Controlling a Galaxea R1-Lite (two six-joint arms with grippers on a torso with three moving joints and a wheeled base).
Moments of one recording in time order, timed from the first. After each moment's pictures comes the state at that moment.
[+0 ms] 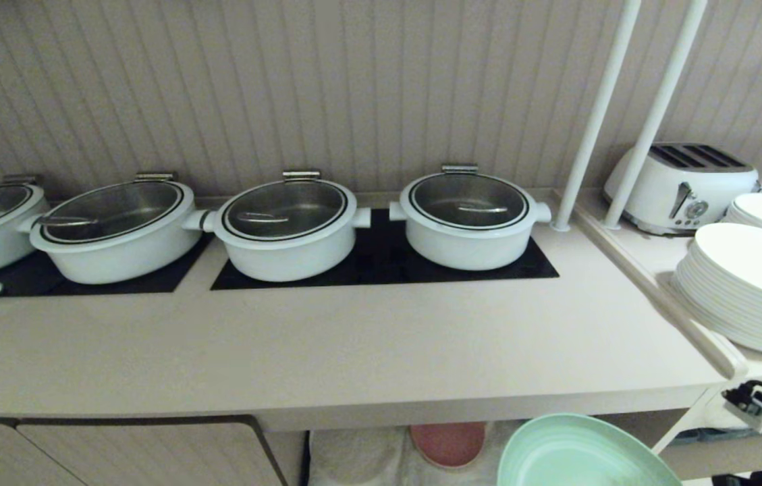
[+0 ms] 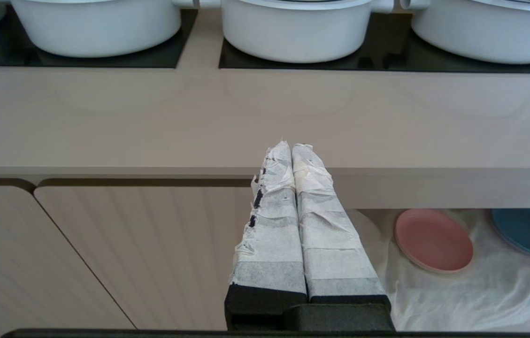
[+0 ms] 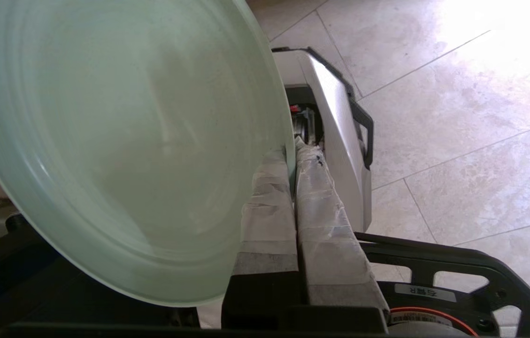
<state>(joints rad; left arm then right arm) 0.00 0.00 0.00 0.00 0.00 -0.04 0.21 1.28 -0.40 0.24 0.18 0.40</state>
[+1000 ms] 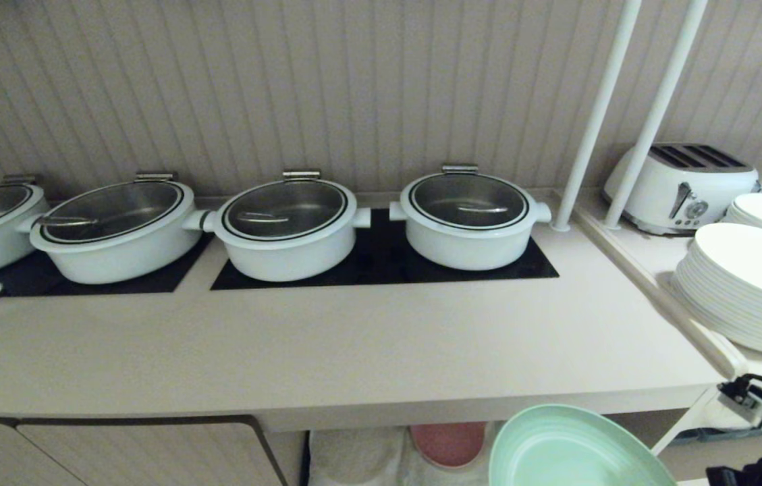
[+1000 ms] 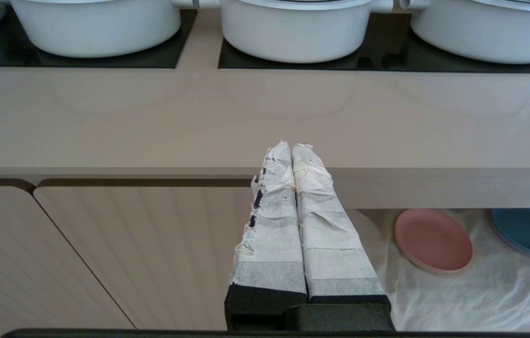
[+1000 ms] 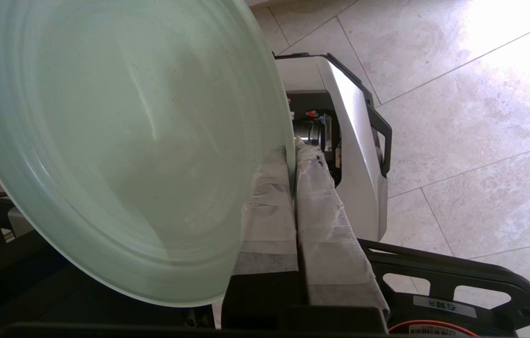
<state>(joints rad) 0.00 0.00 0.00 0.00 0.00 -0.04 0.21 1.28 -0.41 0.21 0.23 0.41</state>
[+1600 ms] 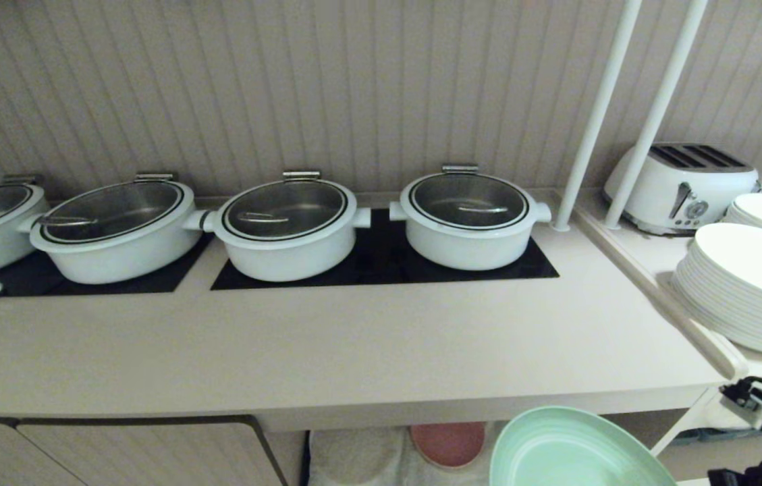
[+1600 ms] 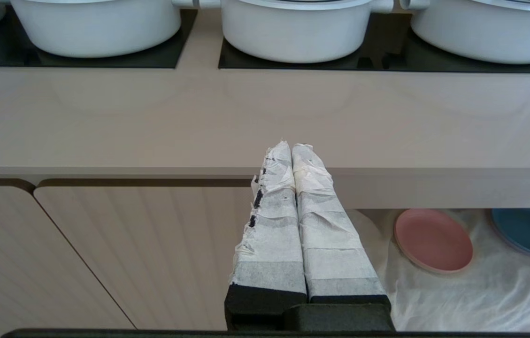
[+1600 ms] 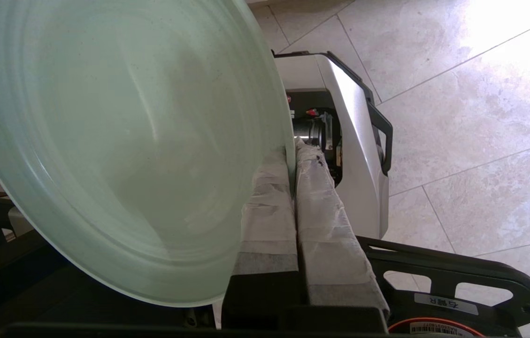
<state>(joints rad) 0.00 0.00 0.00 0.00 0.00 -0.04 0.21 1.28 -0.40 0.21 0.23 0.41</state>
